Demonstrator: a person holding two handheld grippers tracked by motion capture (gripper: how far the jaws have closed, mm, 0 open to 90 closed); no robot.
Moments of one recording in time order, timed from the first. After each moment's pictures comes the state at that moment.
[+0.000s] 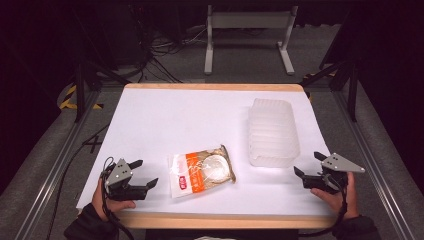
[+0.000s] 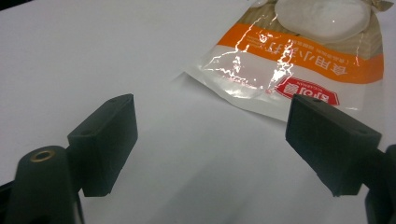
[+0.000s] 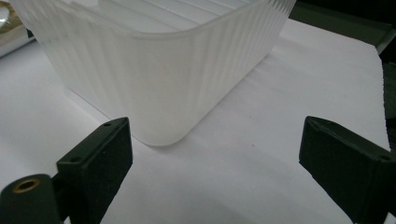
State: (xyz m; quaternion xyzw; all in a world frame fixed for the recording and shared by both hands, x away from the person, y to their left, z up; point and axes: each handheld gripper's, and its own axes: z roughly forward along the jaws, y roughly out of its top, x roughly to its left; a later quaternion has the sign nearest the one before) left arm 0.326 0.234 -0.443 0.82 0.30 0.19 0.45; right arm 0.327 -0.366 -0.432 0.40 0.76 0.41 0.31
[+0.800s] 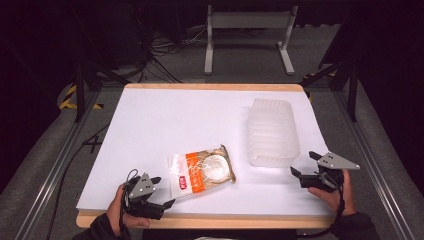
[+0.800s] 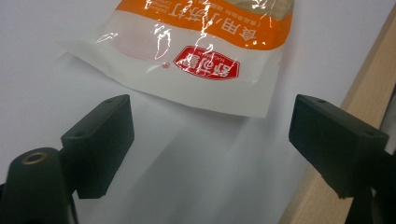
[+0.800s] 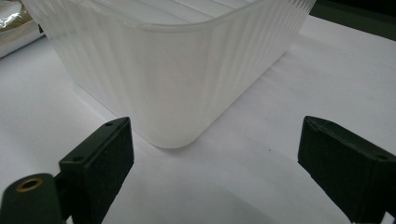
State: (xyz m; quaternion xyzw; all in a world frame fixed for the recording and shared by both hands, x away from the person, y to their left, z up) left arm 0.298 0.182 -0.449 0.87 0.27 0.13 0.40; right arm 0.335 -0.362 -0.437 0.39 0.77 0.42 0.29
